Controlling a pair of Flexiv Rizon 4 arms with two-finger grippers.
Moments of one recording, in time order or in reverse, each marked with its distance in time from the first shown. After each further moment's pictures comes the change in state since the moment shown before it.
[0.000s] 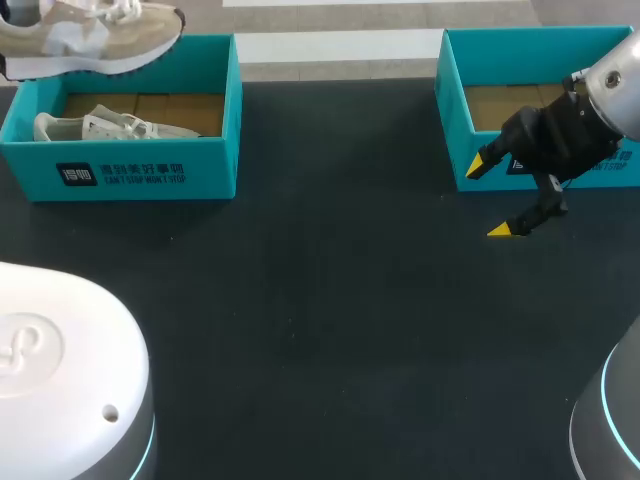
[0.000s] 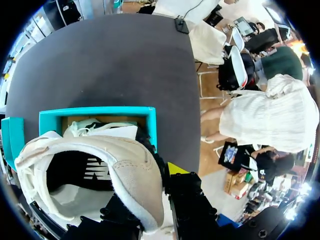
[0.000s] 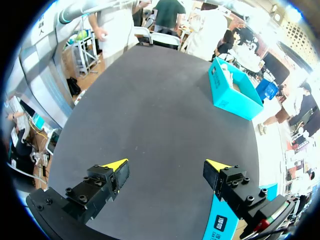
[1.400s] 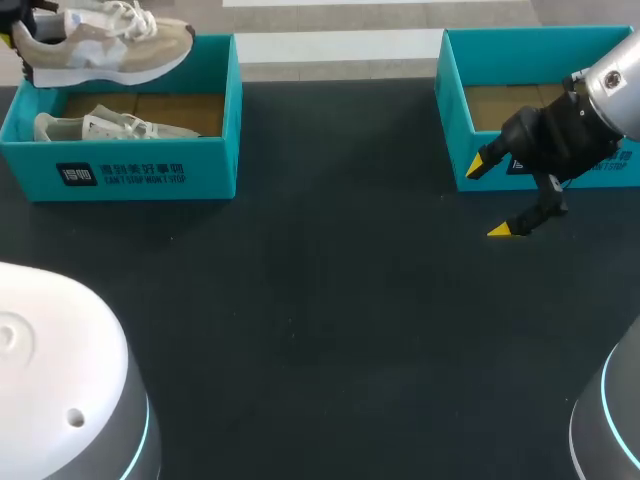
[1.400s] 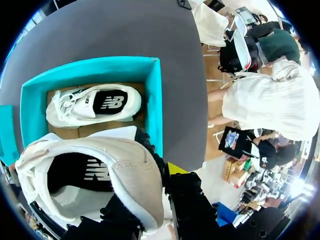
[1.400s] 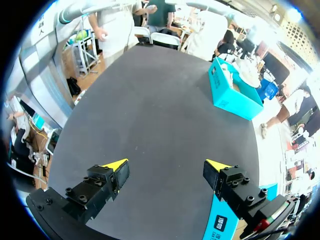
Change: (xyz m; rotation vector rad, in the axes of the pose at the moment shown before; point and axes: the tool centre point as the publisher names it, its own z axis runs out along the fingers) left arm -0.015 0.071 0.066 -0.119 0.035 0.010; right arm 0.000 0.000 0.000 0.000 0.000 0.000
